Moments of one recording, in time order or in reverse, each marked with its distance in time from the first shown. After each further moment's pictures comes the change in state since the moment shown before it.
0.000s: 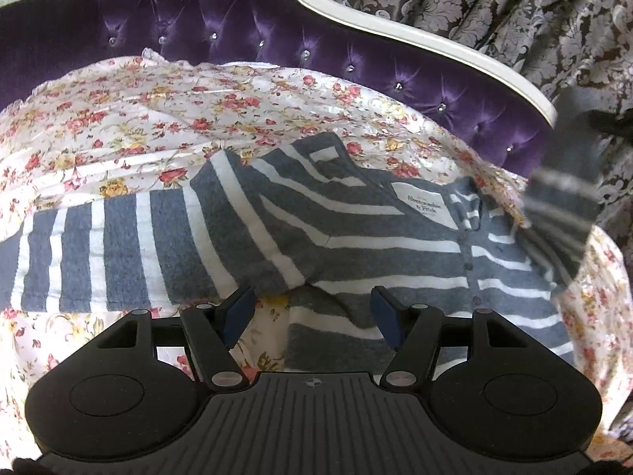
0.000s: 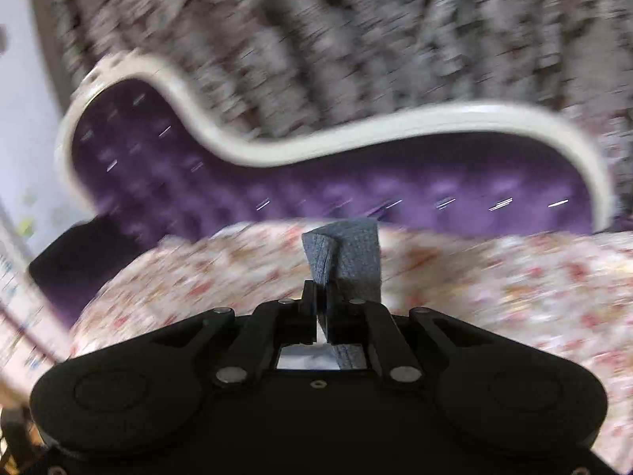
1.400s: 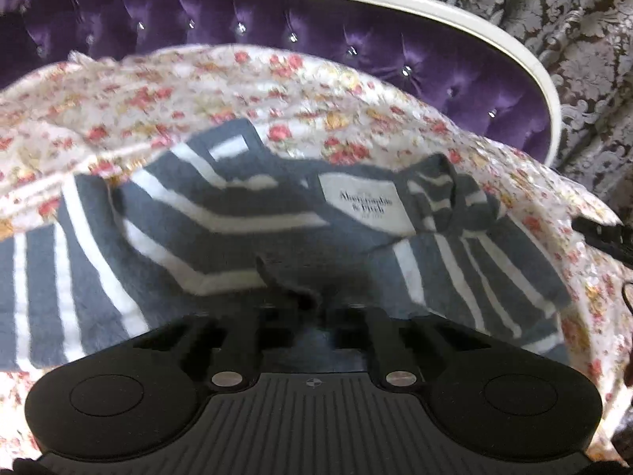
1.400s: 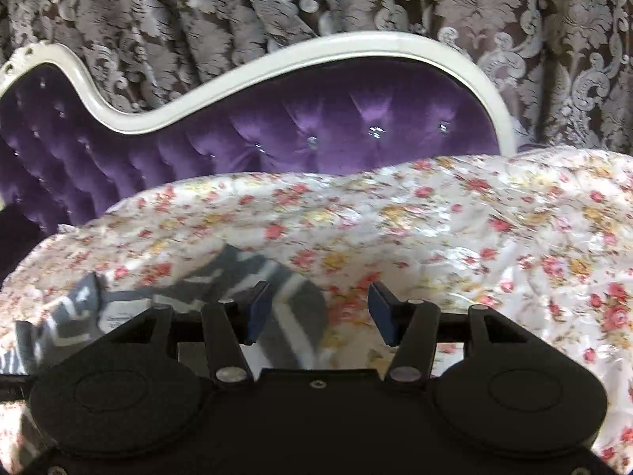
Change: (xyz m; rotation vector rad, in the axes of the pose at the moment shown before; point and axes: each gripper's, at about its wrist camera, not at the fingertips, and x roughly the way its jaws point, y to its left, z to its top) left arm 0.066 -0.070 0.027 0.080 0.065 -0.009; right arm 0.025 -0.106 -0.106 0.102 -0.059 -0.274
